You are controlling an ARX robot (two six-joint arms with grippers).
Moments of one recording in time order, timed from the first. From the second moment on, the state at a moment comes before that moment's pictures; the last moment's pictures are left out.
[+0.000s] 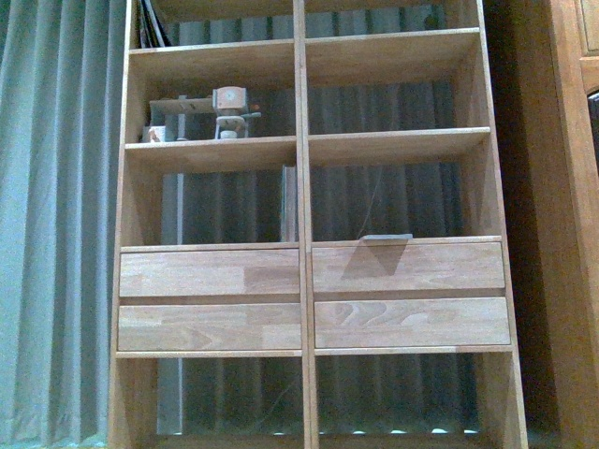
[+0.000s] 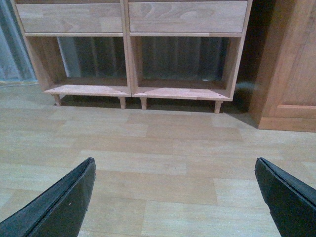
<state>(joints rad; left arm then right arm) -0.01 0.00 0.01 -0.01 0.00 0.00 0.00 0.00 0.01 0.00 0.00 0.00</state>
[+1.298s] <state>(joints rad) -0.01 0.00 0.01 -0.01 0.00 0.00 0.00 0.00 0.01 0.00 0.00 0.00</state>
